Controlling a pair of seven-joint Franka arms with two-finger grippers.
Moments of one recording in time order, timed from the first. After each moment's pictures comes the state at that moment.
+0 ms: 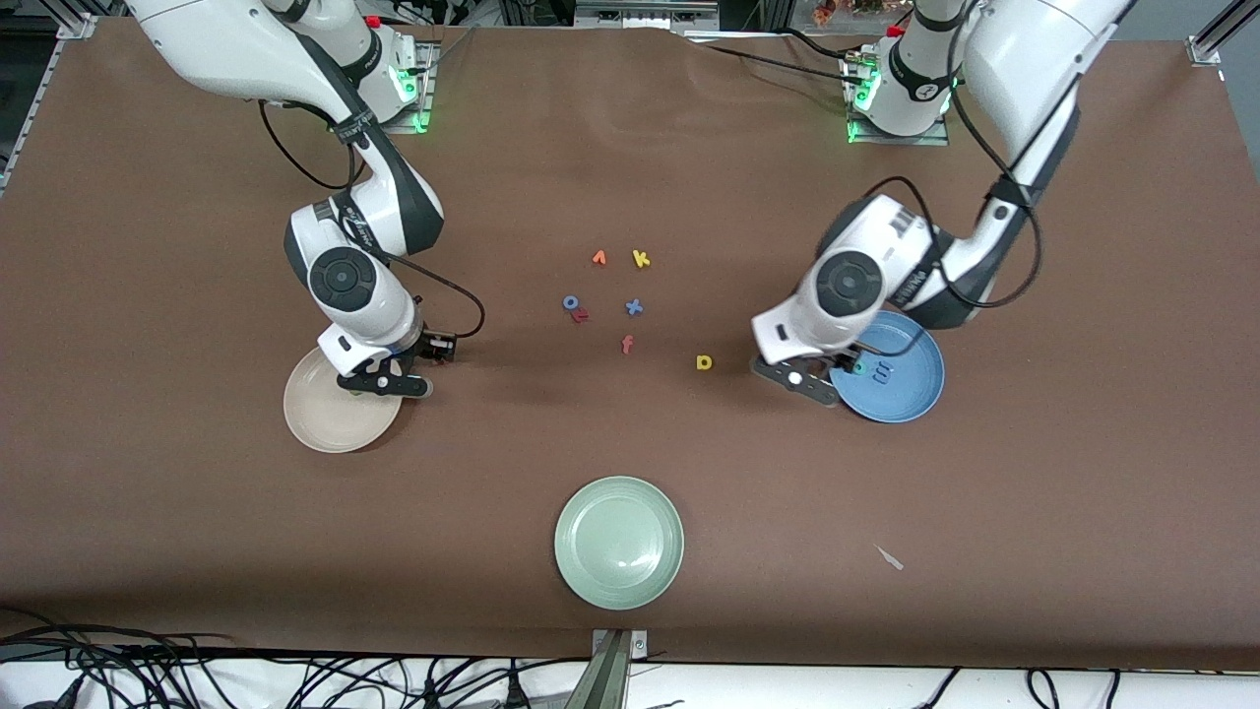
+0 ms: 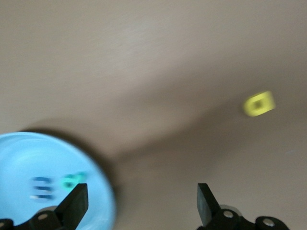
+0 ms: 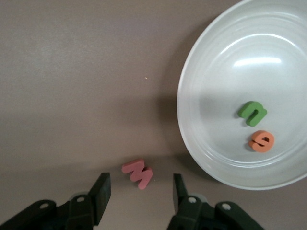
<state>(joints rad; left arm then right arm) -0.03 0.55 -0.52 -1.79 0.33 2.11 -0.29 0.13 0.47 0.23 -1.96 -0.24 2.32 0.62</state>
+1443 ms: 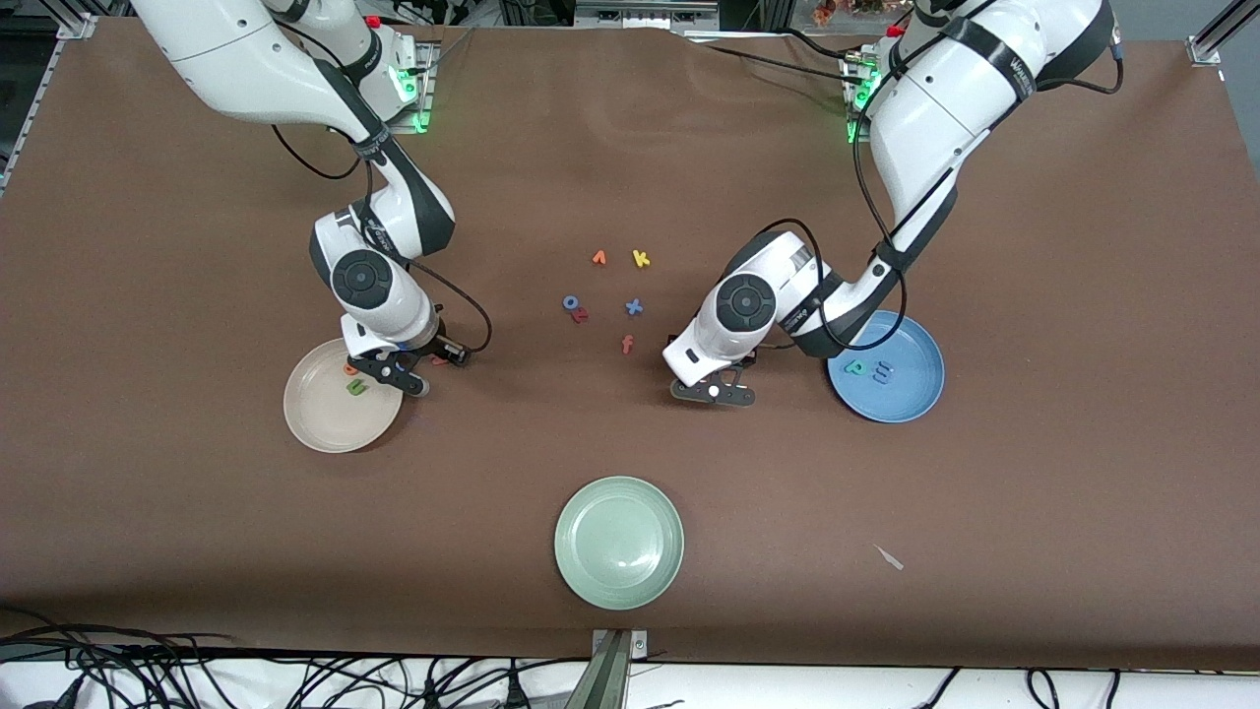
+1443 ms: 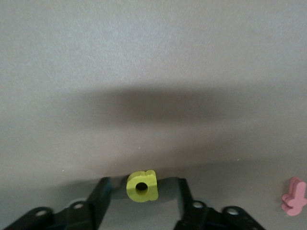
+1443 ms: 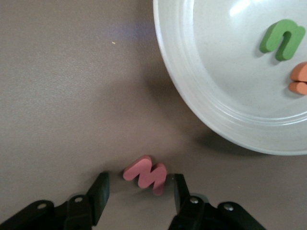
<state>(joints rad) -0.17 0.84 -0.50 -1.62 0.33 2.27 -0.67 0.14 0.53 0.23 -2.05 -0.23 2.49 0.93</state>
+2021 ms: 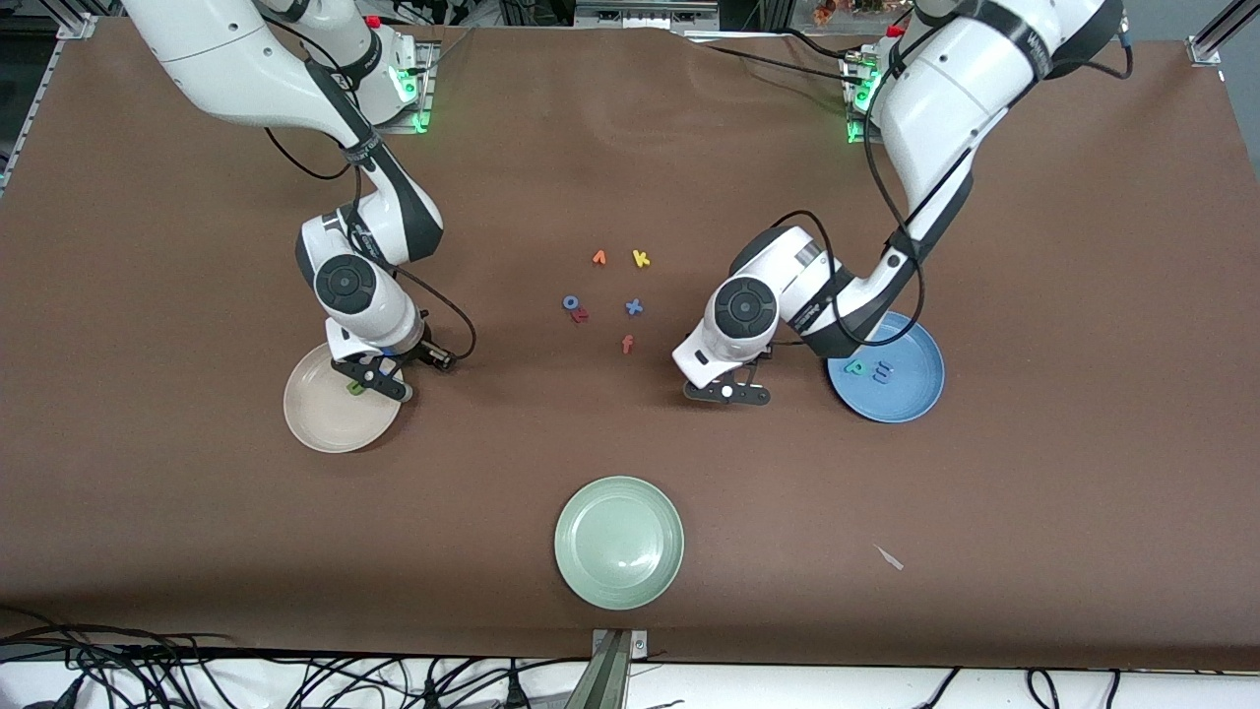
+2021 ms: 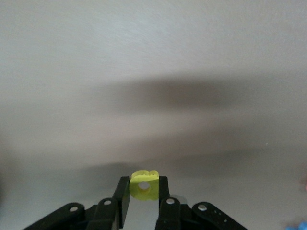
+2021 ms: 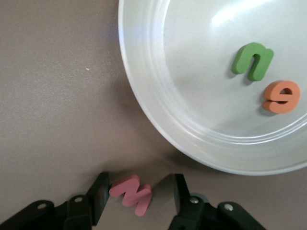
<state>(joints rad) -0.16 0.76 -0.50 -1.56 0.34 2.02 -0.65 0.13 0.53 0.19 -2.05 -0.23 2.50 0.93</state>
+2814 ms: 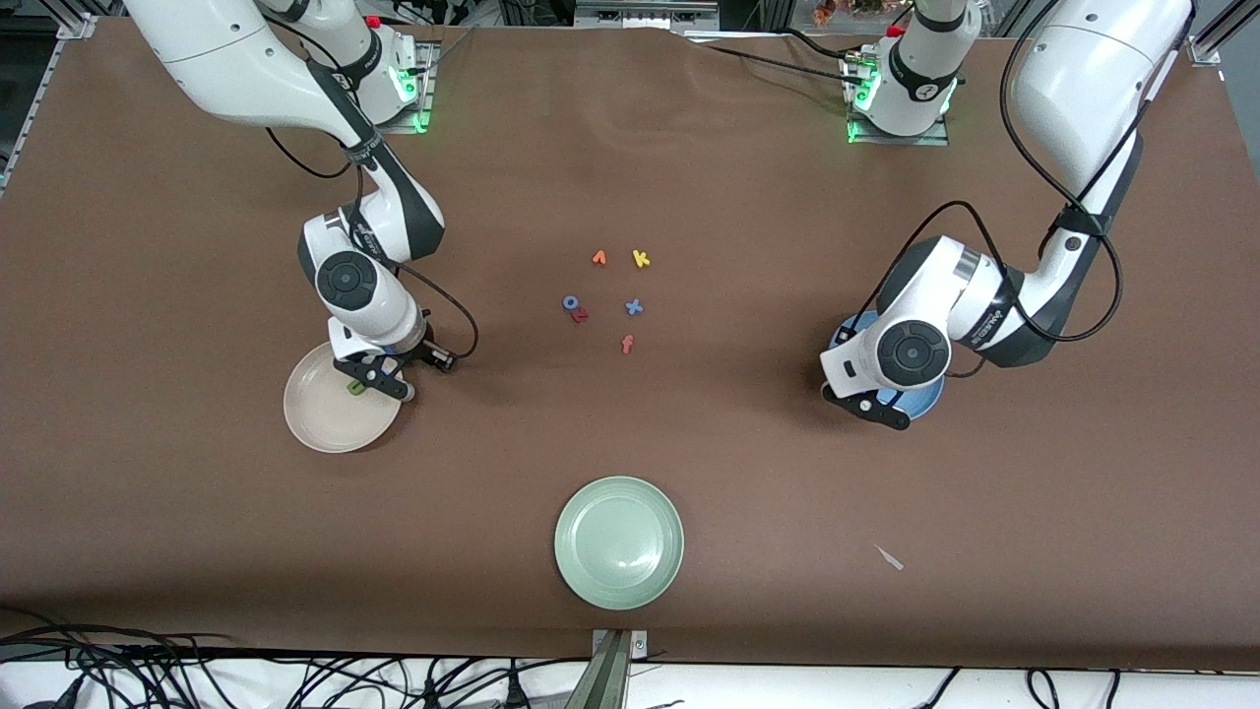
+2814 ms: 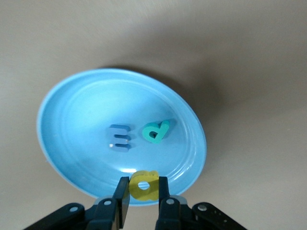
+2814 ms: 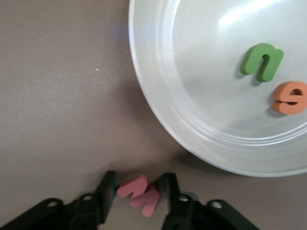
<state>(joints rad) 0.14 0.60 -0.50 -1.76 0.40 1.86 -0.12 0.13 0.53 0.19 -2.06 -0.23 2.54 0.93</state>
